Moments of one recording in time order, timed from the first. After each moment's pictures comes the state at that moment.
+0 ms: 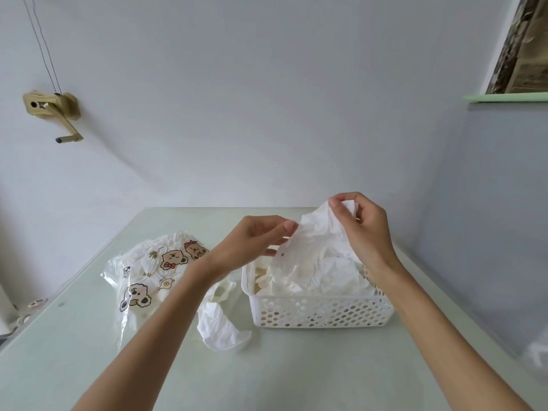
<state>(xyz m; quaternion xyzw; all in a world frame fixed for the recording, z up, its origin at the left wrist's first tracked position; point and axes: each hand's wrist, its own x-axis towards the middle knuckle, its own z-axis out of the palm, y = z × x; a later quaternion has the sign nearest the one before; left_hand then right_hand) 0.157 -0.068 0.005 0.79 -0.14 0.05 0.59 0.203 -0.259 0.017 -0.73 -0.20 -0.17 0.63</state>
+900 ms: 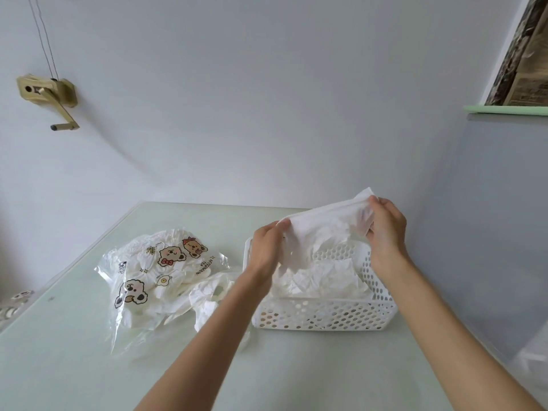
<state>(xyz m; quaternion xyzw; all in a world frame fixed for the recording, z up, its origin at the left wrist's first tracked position) 0.186 -0.104 -0.026 0.68 0.08 0.15 0.71 0.242 -0.267 0.017 -0.62 0.01 -0.14 0.77</state>
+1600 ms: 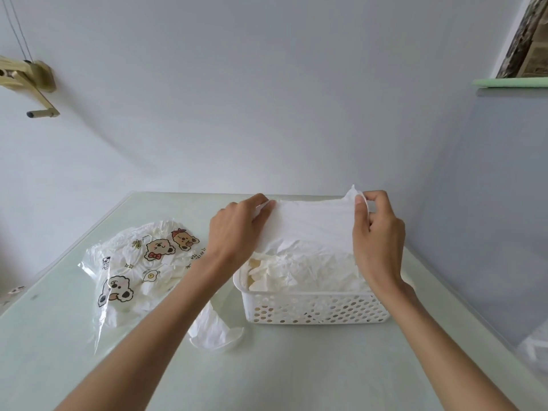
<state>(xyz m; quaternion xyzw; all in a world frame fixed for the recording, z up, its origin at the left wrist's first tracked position) 0.199 -0.062 -0.023 0.92 0.03 0.33 0.23 0.237 -0.267 -0.028 -0.81 -0.14 -0.39 0.42</state>
